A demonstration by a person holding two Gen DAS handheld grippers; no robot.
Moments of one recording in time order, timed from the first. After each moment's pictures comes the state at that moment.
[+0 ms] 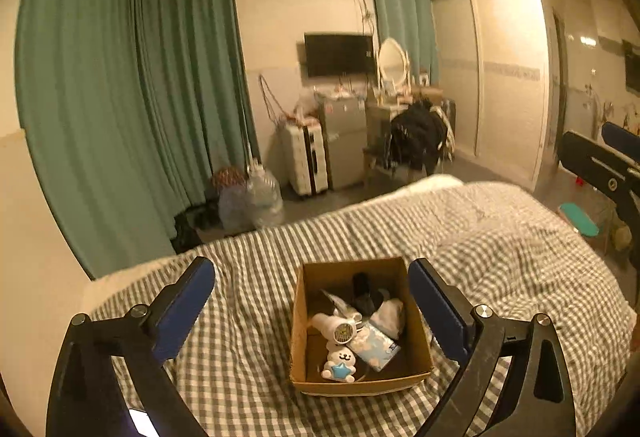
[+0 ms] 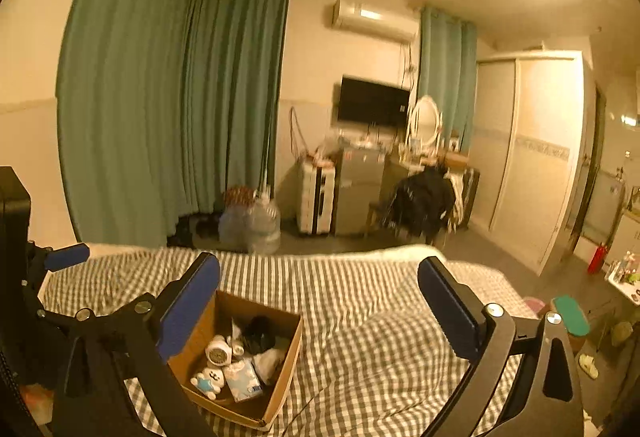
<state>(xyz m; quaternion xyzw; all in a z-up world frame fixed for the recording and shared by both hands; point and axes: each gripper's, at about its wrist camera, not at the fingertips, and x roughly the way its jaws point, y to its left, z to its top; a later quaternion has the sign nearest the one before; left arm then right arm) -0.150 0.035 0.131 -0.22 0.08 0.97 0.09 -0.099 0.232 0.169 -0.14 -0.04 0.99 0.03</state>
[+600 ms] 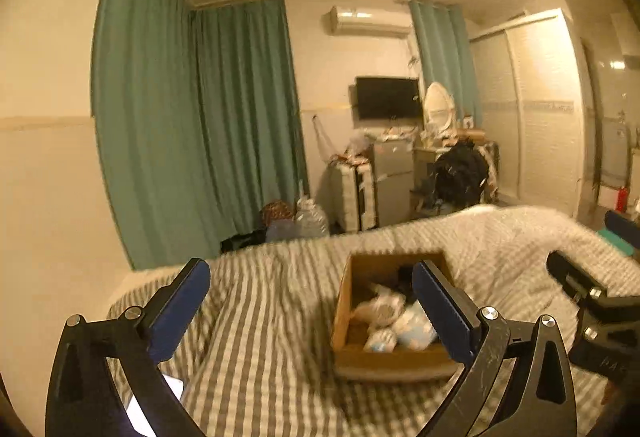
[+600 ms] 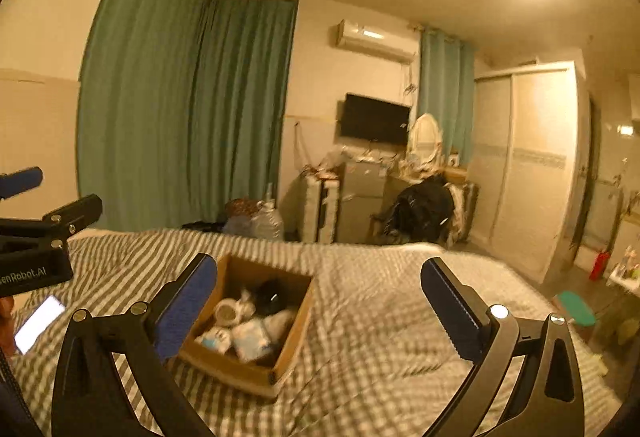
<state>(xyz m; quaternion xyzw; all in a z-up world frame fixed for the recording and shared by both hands) -0.065 0.000 0.045 -0.13 0.07 0.99 -0.02 -0.039 0.208 0.053 -0.10 -0.05 0.99 0.01</state>
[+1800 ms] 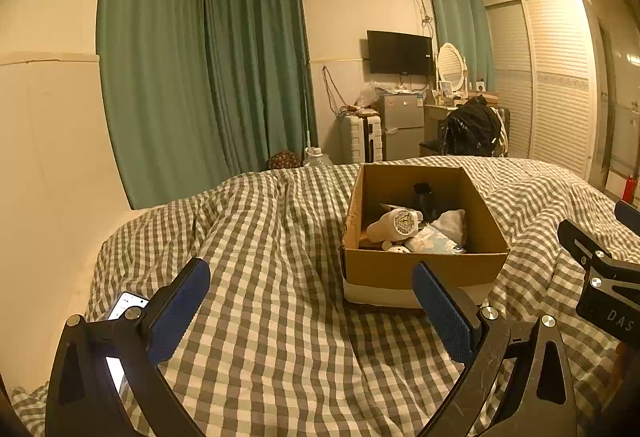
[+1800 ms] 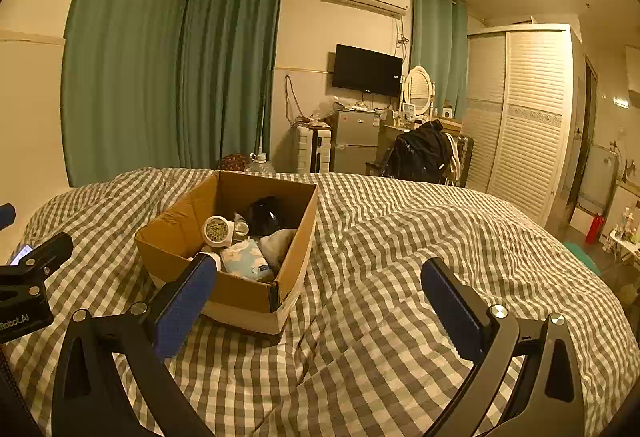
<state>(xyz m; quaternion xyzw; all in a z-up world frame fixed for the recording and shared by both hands) -0.075 -0.011 -0.041 -0.20 0.05 0.98 -0.03 -0.058 0.206 -0.039 -0.17 -0.03 0.98 0.05</state>
